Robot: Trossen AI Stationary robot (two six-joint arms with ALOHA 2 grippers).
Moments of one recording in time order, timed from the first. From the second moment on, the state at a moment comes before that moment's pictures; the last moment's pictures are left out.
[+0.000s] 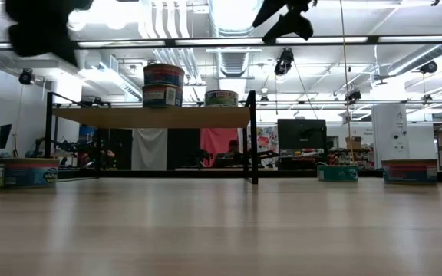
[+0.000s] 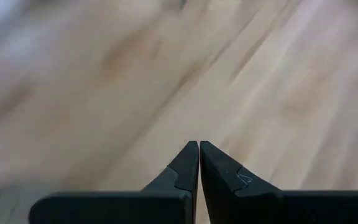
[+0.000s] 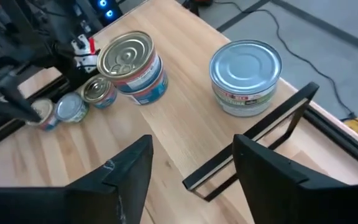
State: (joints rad) left arm -0.49 1.11 0.93 -0.95 -0.49 -1.15; right arm -0.32 1.44 1.56 -0.77 0.00 0.36
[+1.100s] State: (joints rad) left arm -0.40 1.42 0.84 -1.25 -0.20 -1.41; right arm -0.29 1.47 1.54 -0.76 0.04 0.37
